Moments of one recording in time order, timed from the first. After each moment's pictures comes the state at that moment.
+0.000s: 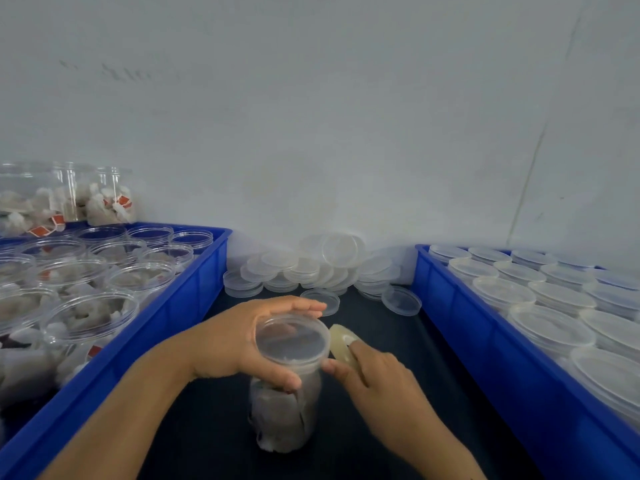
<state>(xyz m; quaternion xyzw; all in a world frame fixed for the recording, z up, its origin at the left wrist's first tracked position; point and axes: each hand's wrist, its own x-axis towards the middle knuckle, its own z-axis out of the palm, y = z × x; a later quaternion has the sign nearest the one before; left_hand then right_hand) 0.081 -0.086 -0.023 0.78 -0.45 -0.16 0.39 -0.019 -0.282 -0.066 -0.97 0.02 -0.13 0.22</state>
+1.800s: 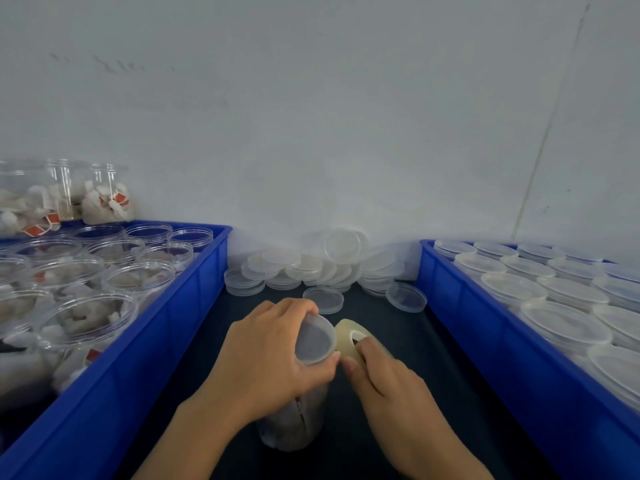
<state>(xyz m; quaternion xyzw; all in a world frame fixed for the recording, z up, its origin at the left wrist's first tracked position) 0.058 -0.118 -0.050 0.88 -0.35 0.20 0.25 -0.026 -0.274 -0.064 -0.95 0.03 -0.17 0.27</state>
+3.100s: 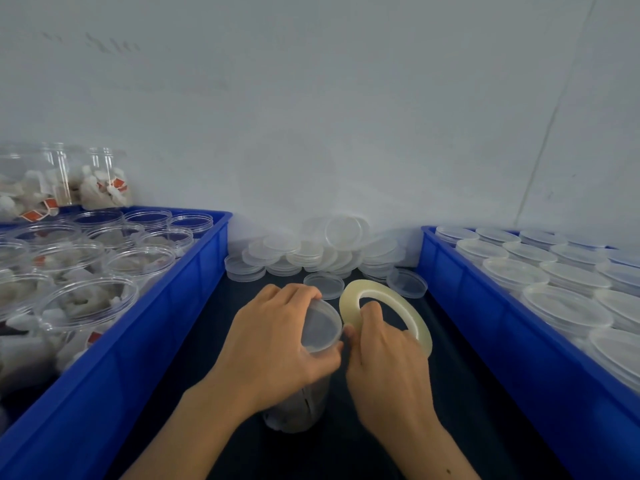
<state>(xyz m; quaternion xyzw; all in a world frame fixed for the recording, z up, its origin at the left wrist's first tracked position) 0.050 -0.124 -0.054 0.87 -0.35 0.23 0.24 -0.013 -0.258 -0.067 -0.95 0.09 -0.28 0.15</state>
